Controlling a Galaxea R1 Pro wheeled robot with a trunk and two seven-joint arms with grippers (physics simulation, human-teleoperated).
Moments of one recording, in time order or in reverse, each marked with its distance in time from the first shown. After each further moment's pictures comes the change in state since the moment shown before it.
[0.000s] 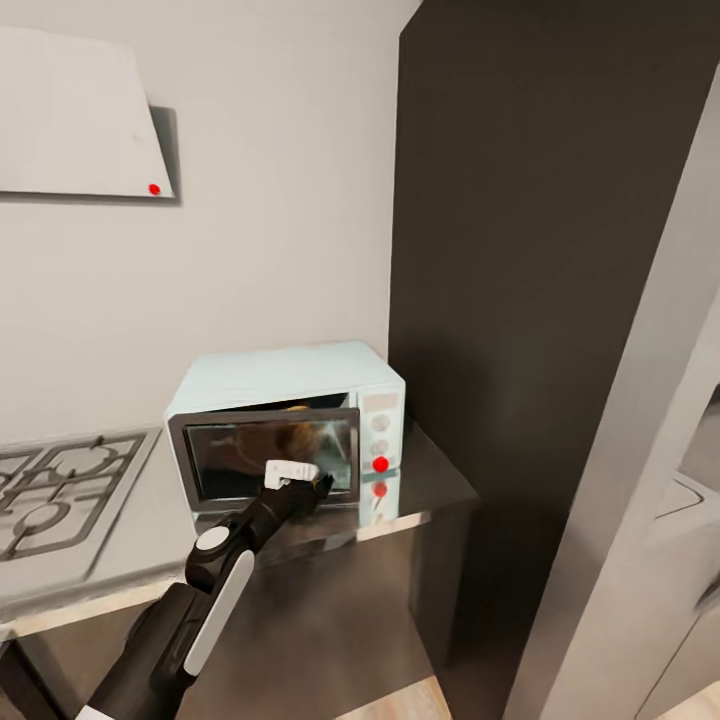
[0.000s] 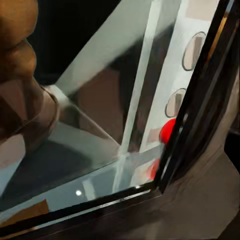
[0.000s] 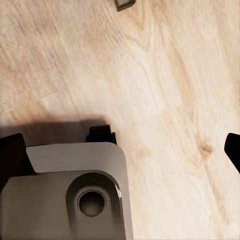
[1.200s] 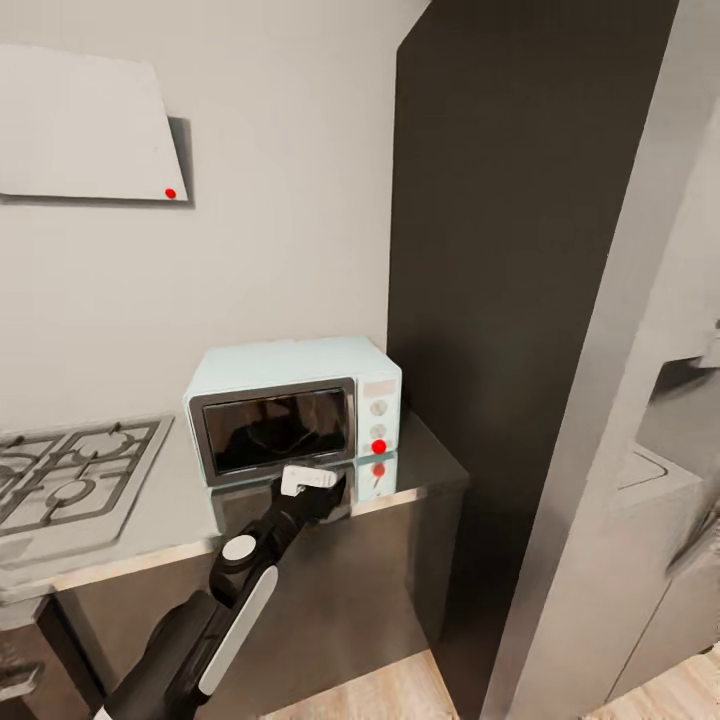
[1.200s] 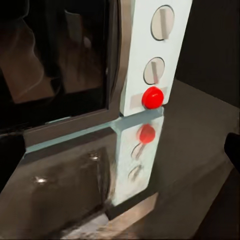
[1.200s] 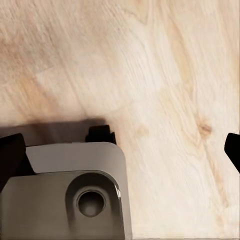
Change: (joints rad) left arm 0.000 0.001 -0.151 -0.019 -0.003 0.004 0.214; right arm 0.000 -0.001 0.000 0.000 0.000 0.001 0.000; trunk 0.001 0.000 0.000
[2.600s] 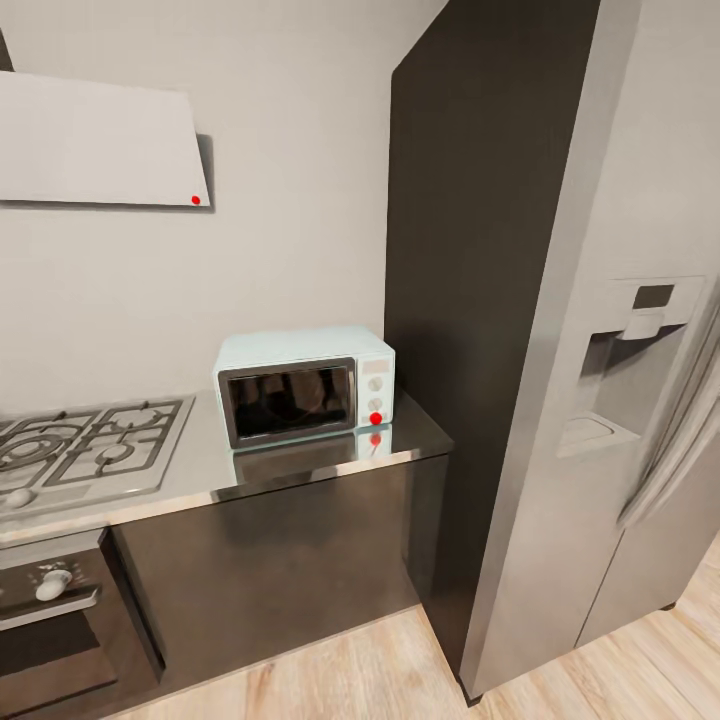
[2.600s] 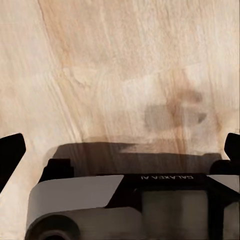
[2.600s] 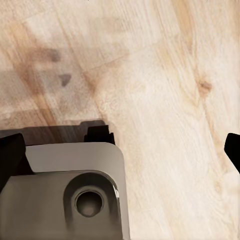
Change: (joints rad) left arm 0.042 -0.039 -0.035 1.423 0.309 -0.281 -0.253; right arm 0.000 0.001 0.009 0.000 0.007 -0.001 -0.001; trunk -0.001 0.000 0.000
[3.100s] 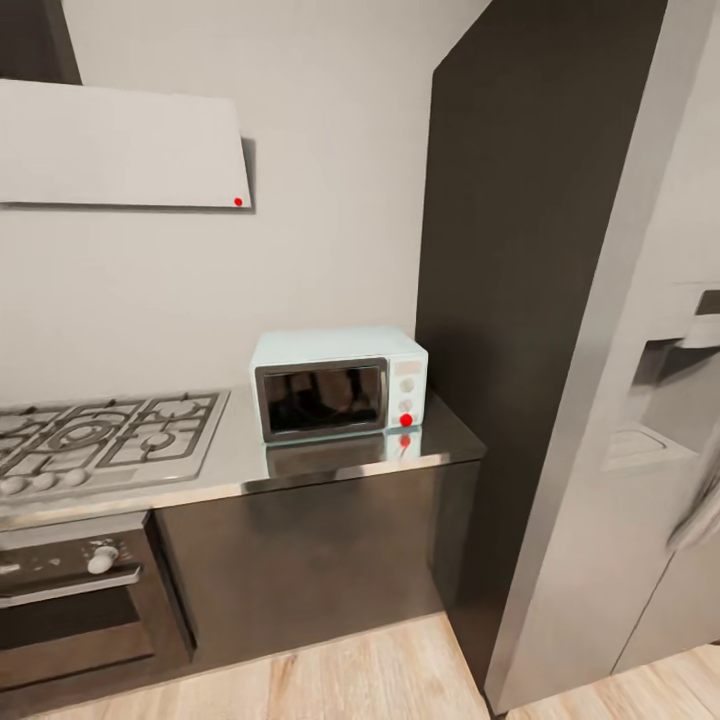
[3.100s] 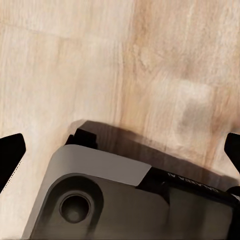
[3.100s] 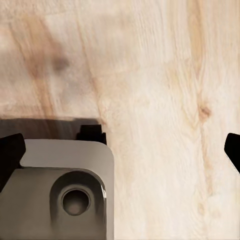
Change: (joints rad) left arm 0.157 0.079 0.001 -0.001 0.286 -0.148 0.015; right arm 0.000 -0.007 0.004 -0.001 0.086 -0.001 0.011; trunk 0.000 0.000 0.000
